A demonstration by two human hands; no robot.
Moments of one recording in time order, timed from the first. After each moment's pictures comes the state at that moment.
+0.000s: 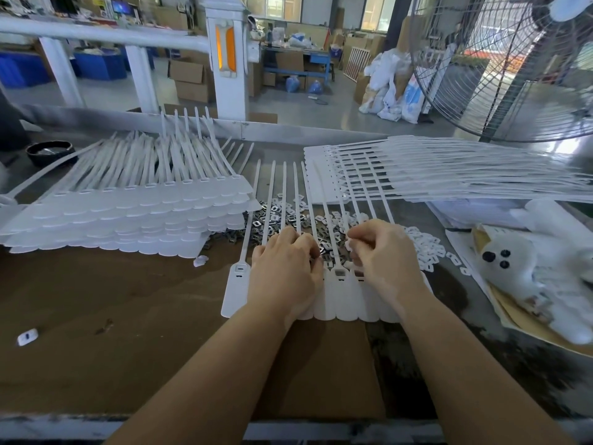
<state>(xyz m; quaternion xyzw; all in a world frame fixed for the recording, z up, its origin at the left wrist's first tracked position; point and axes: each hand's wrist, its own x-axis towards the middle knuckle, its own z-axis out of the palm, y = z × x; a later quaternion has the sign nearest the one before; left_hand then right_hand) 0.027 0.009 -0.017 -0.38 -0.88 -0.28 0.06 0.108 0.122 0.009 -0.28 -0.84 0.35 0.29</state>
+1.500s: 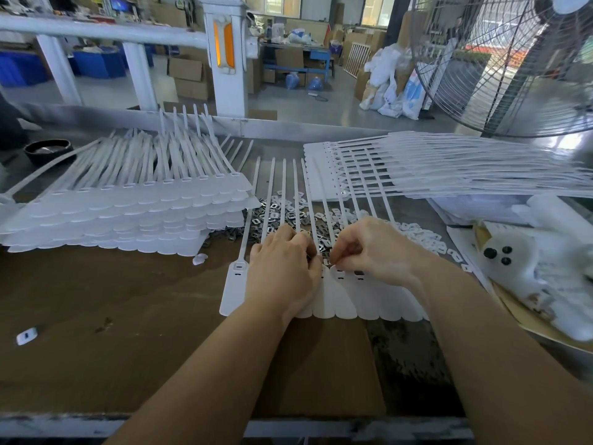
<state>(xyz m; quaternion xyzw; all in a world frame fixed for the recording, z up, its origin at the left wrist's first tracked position) 0.025 0.007 -0.017 -0.38 -0.88 -0.28 0.06 0.105 0.132 0.042 -0.14 -0.95 0.28 0.00</state>
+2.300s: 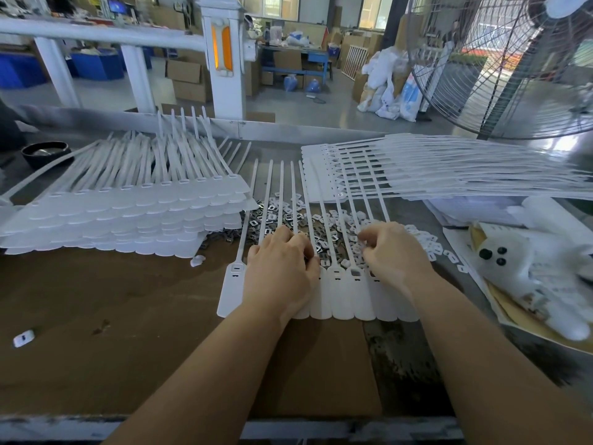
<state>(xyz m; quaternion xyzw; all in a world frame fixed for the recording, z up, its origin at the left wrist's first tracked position) 0.026 0.009 -0.017 -0.38 -0.88 -0.29 0.06 0.110 0.148 0.013 -0.32 -0.92 0.18 0.15</state>
